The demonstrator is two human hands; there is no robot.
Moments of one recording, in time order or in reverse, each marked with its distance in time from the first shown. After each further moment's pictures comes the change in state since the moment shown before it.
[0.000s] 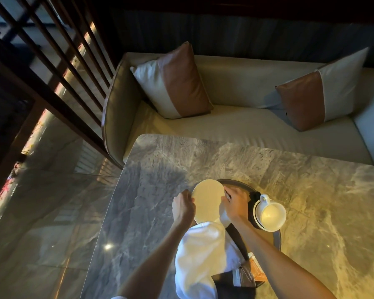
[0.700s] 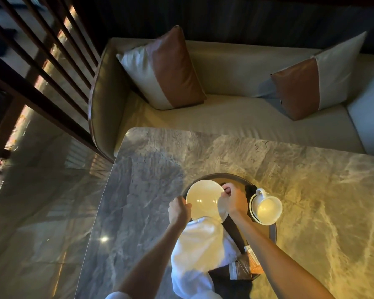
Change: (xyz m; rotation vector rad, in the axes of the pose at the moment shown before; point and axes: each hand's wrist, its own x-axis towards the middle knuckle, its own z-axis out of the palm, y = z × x) left_hand 0.007 -0.019 0.023 0.058 -0.195 -0.183; right_hand 0.006 0.005 0.000 0.090 0.025 0.165
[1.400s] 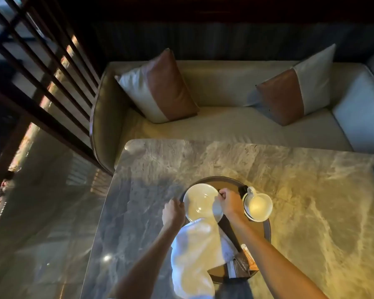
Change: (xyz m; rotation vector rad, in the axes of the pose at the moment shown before) left_hand -0.024 0.002 -0.015 0.104 0.098 0.100; right_hand -0.018 -0.002 -0.017 -0.067 -0.083 -0.019
